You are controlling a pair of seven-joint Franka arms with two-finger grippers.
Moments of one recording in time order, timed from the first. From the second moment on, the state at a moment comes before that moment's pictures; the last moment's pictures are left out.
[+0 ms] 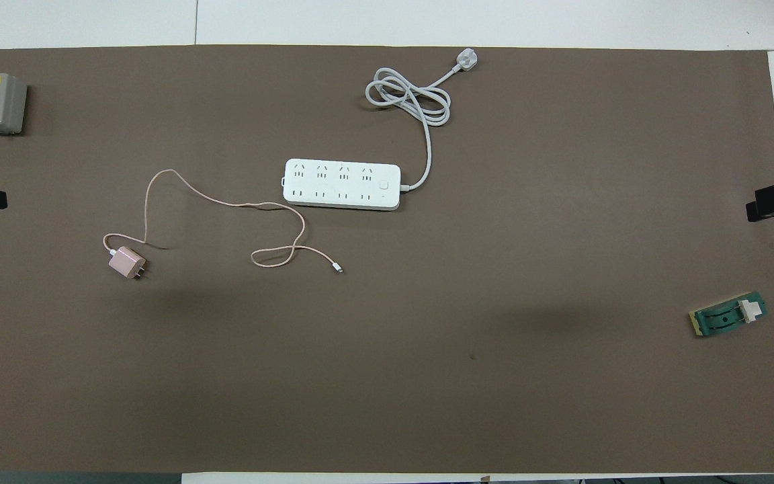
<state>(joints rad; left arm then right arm) 0.19 0.01 -0.03 -1.63 -0.11 1.64 -0.03 0.23 -0.02 -0.33 -1.58 -0.01 1.52 -0.09</state>
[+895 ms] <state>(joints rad) 0.04 -0.04 -0.06 -1.60 0.01 1.55 -0.13 0.23 -0.02 -0.34 -1.57 0.01 1.52 -0.09</state>
